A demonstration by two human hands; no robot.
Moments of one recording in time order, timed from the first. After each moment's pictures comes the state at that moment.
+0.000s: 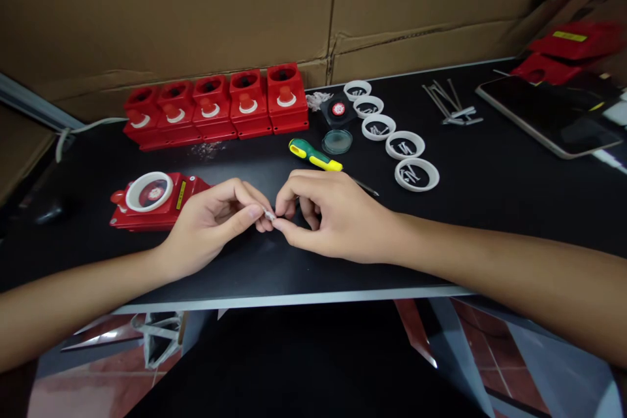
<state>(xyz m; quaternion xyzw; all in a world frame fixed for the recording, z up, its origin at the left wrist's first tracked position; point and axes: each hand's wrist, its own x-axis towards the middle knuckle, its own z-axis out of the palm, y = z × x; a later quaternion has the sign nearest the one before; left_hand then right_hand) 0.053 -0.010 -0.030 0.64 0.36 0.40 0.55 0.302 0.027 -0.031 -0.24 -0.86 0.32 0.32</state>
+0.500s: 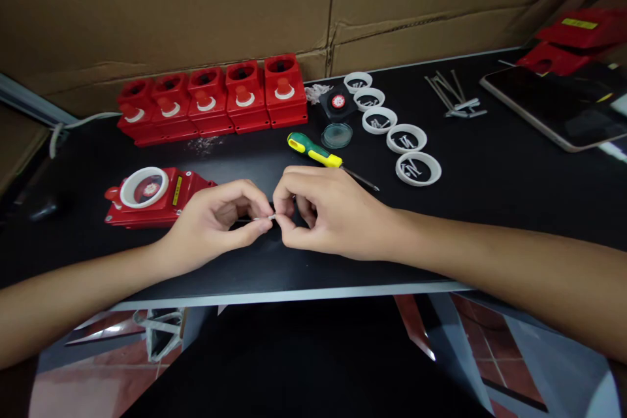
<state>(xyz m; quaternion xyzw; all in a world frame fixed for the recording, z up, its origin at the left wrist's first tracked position) 0.054 -0.009 -0.032 0.67 0.38 0.36 0.53 0.298 0.025 -0.033 -0.22 -0.86 0.31 0.34</state>
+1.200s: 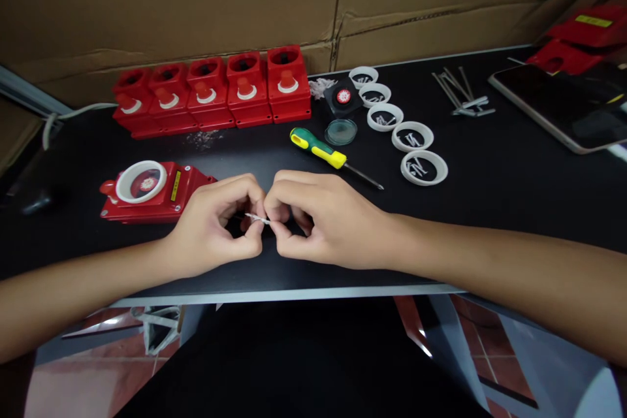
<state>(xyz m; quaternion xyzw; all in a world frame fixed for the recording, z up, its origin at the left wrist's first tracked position) 0.061 -0.012 -0.025 0.78 0.39 0.35 0.35 0.293 0.020 -0.034 -0.18 -0.87 0.31 0.33</state>
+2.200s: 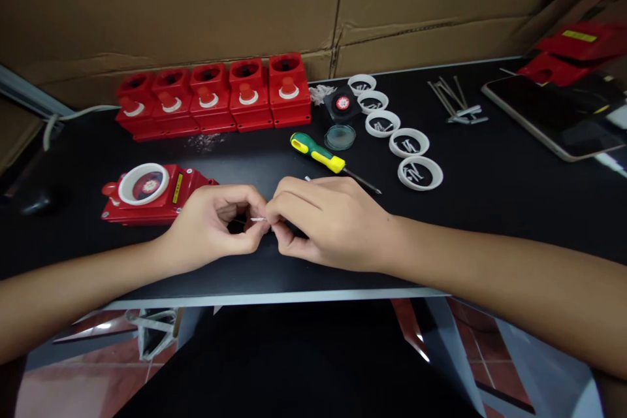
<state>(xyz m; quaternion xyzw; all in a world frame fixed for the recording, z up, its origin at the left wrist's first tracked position) 0.058 -0.010 -0.028 0.67 0.43 0.33 0.51 0.295 0.020 -0.032 -0.17 -0.92 0.04 0.35</state>
